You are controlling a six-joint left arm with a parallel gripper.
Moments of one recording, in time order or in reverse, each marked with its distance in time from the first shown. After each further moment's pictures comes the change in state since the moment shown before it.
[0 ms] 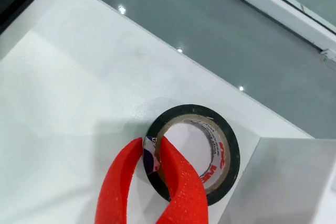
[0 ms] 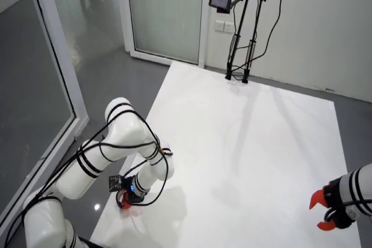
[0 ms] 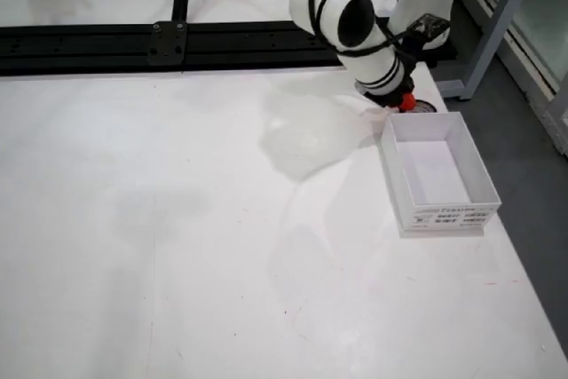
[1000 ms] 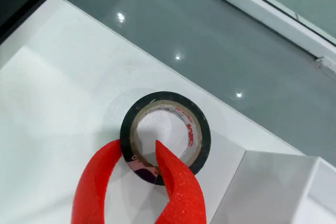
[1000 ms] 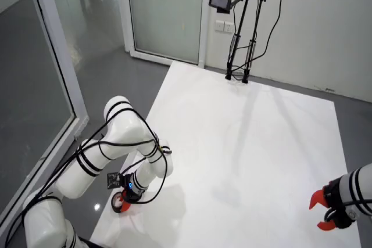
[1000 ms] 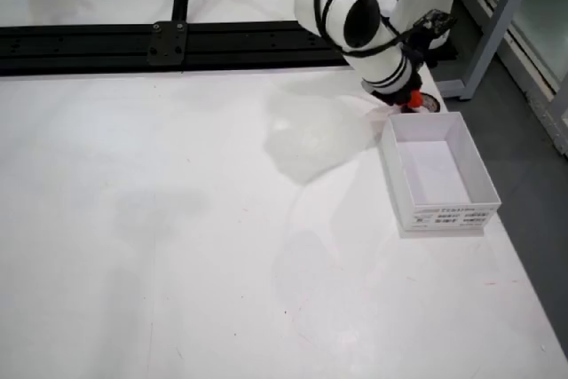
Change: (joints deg) arm 1.2 -0.3 0.1 1.1 1.8 0.3
